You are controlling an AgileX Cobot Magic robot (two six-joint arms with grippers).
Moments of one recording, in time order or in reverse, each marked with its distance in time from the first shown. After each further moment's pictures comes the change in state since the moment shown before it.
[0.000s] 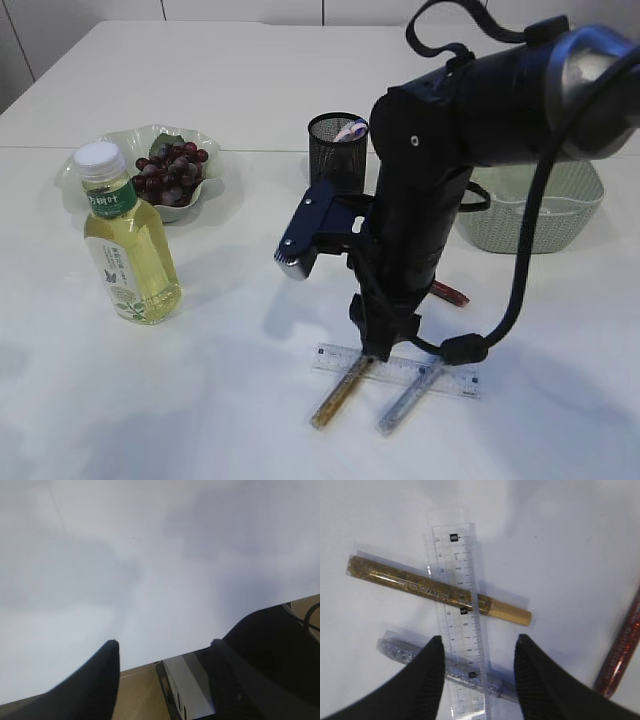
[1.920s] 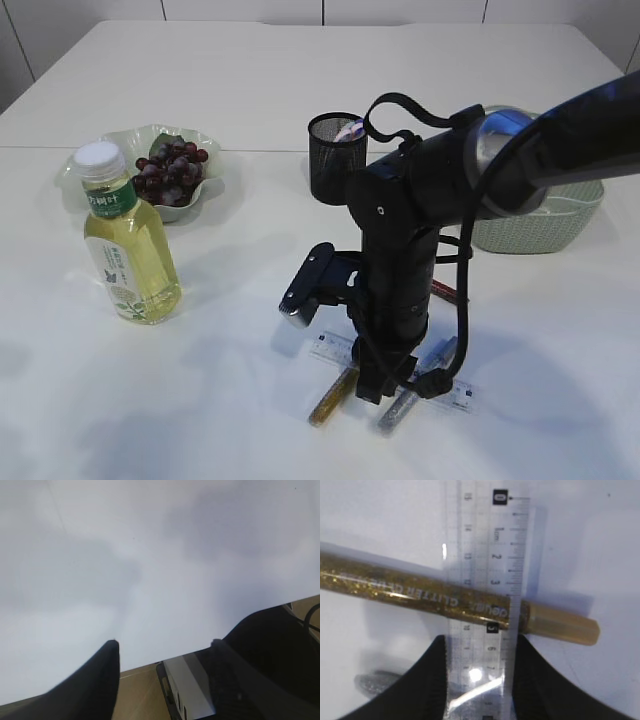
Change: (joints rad) left arm 0.000 0.000 0.000 0.000 -0.002 0.000; right arm -0.002 0.172 0.000 -0.014 -0.015 0.099
